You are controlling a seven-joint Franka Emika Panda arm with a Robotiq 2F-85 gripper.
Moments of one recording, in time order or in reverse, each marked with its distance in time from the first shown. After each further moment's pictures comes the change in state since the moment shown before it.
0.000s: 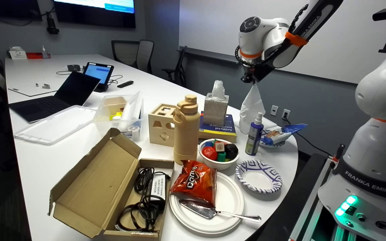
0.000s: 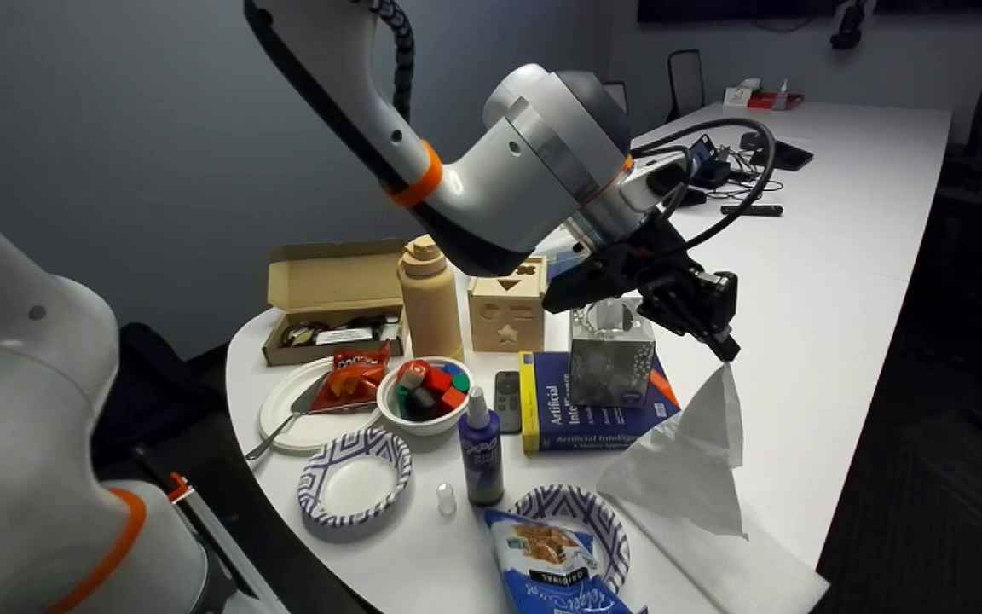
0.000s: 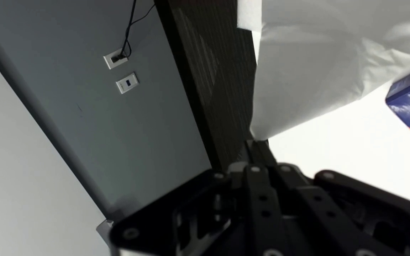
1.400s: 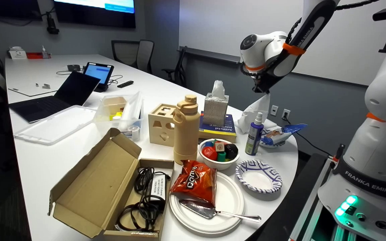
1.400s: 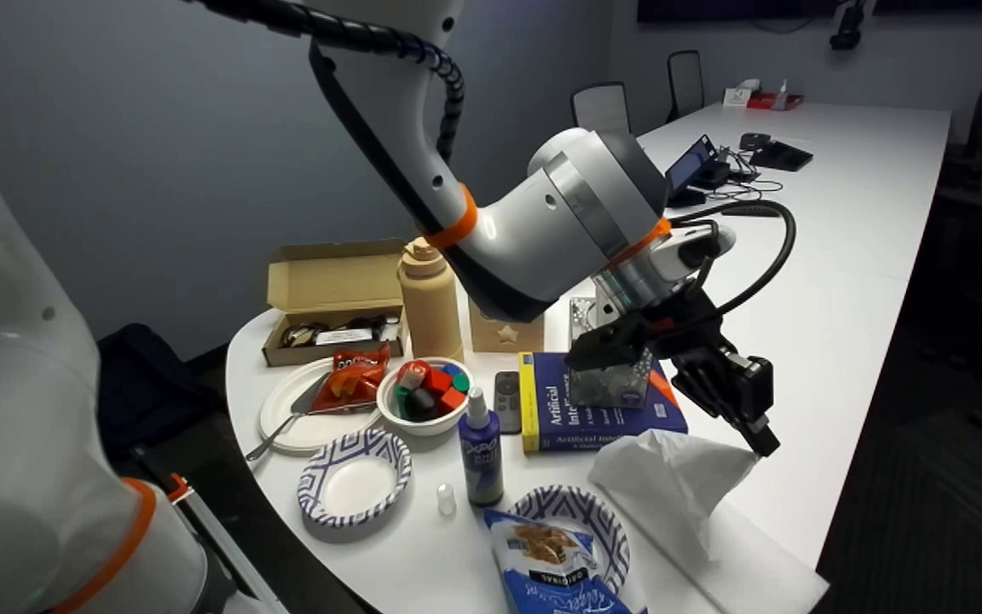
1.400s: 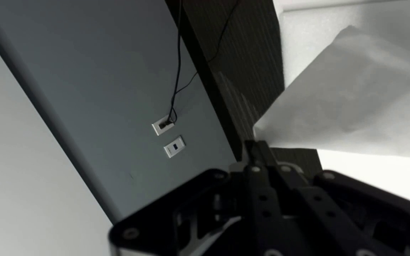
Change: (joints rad) arm 0.183 0.113 -0.259 0.024 -0.002 -0.144 0.138
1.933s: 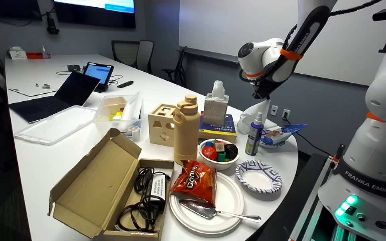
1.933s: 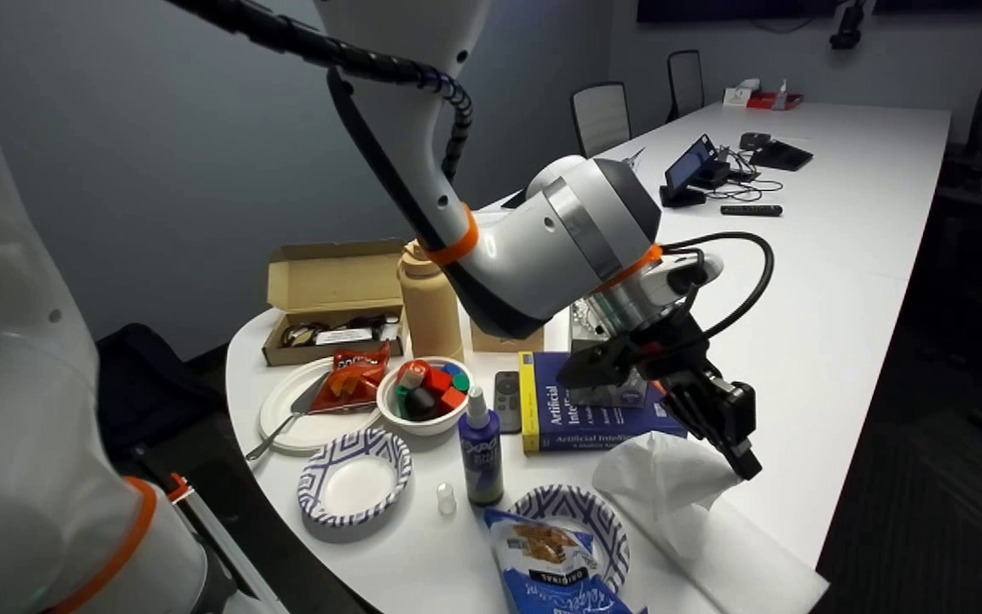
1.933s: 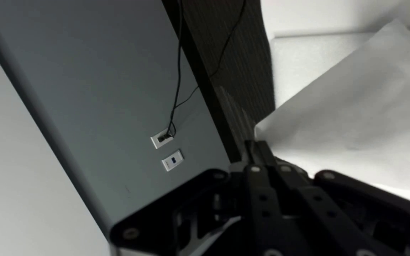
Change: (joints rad) arm 0.012 0.054 0.001 -0.004 0.002 -0.010 0.032
